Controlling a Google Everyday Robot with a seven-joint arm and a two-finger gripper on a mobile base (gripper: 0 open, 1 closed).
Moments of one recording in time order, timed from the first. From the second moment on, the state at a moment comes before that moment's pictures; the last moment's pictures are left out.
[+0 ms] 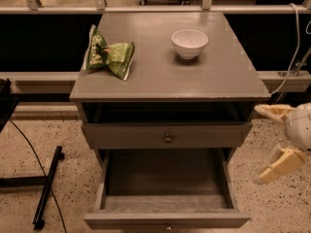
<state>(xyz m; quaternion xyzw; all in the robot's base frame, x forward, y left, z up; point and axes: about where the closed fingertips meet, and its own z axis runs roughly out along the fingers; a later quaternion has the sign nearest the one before) 0.413 -0.228 0.844 -0.57 0.75 0.11 0.32</state>
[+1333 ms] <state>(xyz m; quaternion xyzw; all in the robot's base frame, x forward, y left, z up) 0.431 -0.161 0.715 -0.56 0.65 0.24 0.46</state>
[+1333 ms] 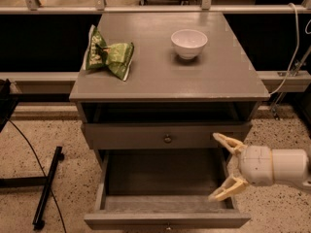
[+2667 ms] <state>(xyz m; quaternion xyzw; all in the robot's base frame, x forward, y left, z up) 0.430 -0.167 0.609 -0.61 0.62 0.26 0.42</state>
